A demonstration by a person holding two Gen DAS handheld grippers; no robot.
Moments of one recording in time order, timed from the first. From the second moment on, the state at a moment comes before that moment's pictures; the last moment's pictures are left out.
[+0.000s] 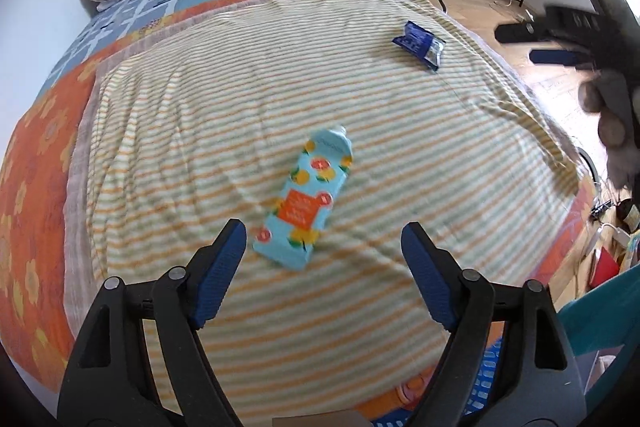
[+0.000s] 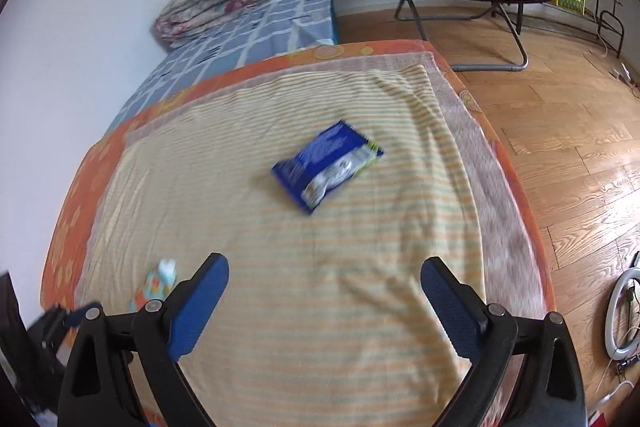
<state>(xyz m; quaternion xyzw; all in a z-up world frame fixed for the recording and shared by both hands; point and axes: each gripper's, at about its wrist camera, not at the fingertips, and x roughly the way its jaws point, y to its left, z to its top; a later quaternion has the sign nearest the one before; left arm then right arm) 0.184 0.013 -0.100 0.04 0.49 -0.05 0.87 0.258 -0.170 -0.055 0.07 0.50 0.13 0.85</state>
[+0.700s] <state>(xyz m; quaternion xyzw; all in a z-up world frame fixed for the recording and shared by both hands) 0.248 0.006 -0.137 0.08 0.51 -0.09 0.85 0.386 -0.156 -0.122 0.14 0.57 0.07 0.81</state>
